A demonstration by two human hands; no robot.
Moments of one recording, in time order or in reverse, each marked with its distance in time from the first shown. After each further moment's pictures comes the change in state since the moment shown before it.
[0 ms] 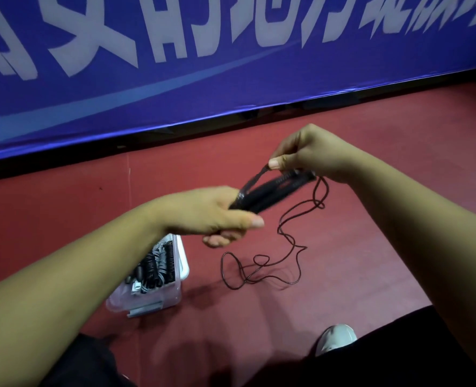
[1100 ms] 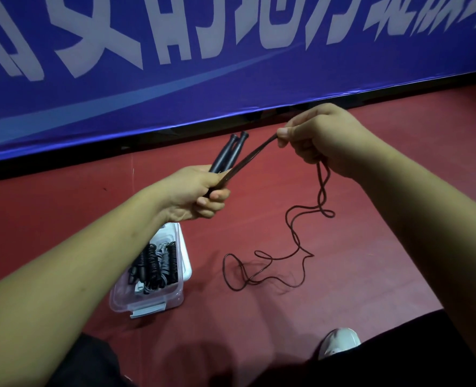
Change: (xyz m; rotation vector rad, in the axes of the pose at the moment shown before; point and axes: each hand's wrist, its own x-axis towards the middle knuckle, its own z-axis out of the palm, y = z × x) left_hand 0.015 -0.027 -0.039 -0.617 0.380 -0.062; right_hand -0.007 -0.037 -0.008 0.350 0.147 0.101
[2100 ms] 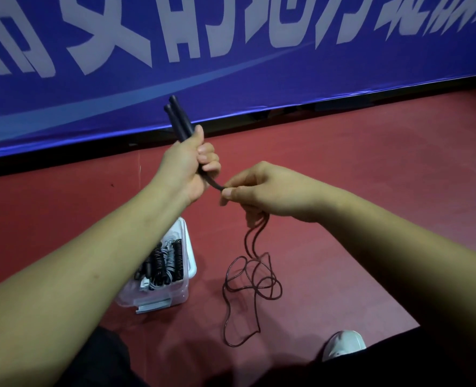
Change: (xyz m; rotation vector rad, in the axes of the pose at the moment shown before) left_hand 0.013 0.020 -0.006 -0.733 0.338 0.388; right_hand -0.025 0.002 0.089 -0.190 -0.393 0.052
